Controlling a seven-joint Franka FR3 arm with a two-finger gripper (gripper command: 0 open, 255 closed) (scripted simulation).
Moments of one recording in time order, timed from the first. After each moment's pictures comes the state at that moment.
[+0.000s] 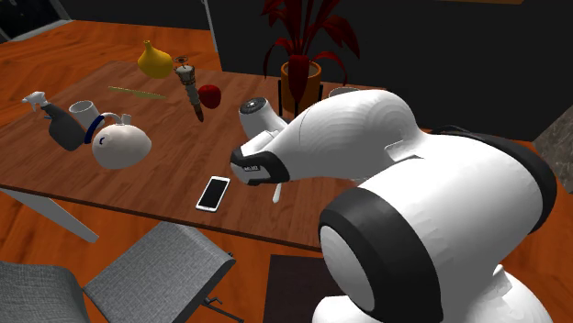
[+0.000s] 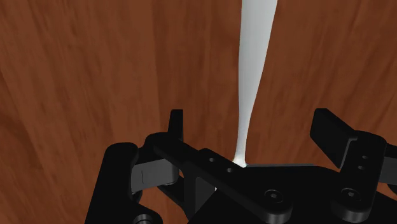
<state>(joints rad) -0.07 -0.03 0.62 -2.33 -0.26 2.31 0.84</state>
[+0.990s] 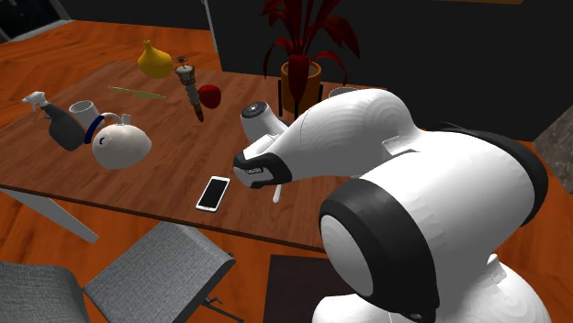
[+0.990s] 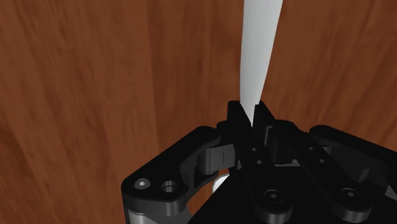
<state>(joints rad) -0.07 0.00 0.62 -2.34 -0.29 2.34 0.86</state>
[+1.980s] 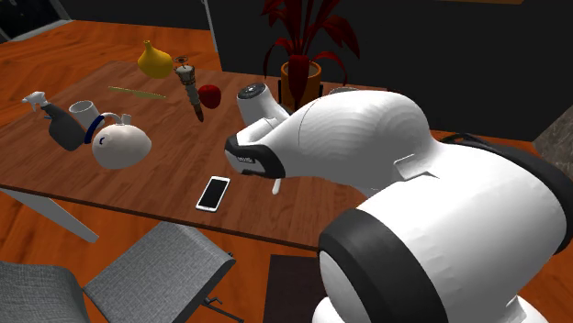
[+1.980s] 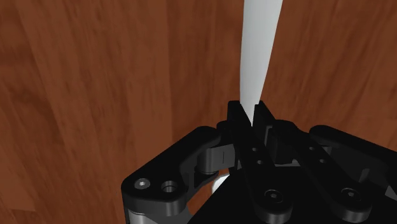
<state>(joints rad) -0.07 -0.09 0.61 -2.29 -0.19 2.23 0.77</state>
